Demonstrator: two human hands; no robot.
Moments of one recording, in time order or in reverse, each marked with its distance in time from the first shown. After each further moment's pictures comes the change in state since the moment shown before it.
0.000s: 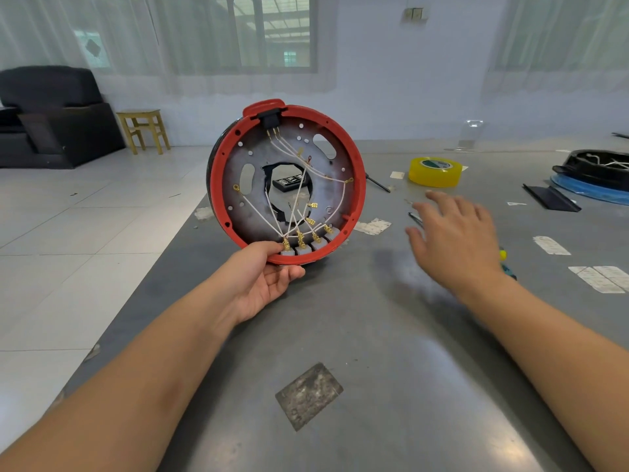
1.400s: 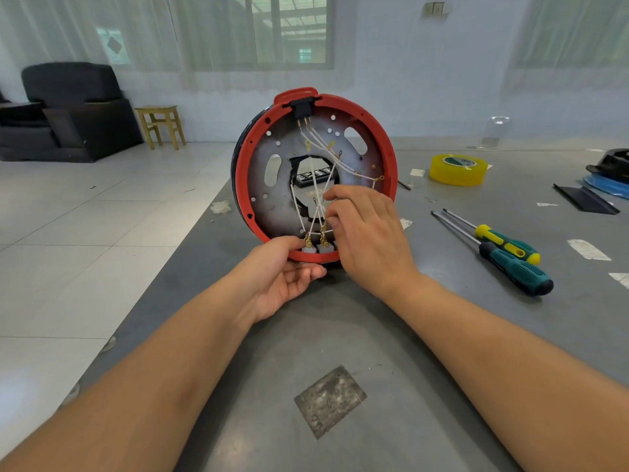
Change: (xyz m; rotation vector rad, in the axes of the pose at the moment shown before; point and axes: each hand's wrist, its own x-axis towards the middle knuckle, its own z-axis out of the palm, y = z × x) left_hand 0.001 -0.002 0.000 0.052 -0.046 0.026; right_hand 0.014 -0.129 0.000 0.539 0.344 -0.382
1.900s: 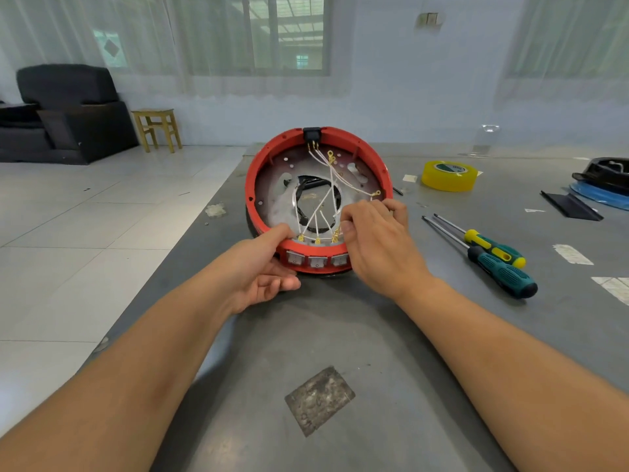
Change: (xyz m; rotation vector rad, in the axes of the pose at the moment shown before) left_hand -0.011 0.018 -0.012 0.334 0.094 -0.027; right_hand -0.010 0.018 -0.014 0.044 -0.087 0.113
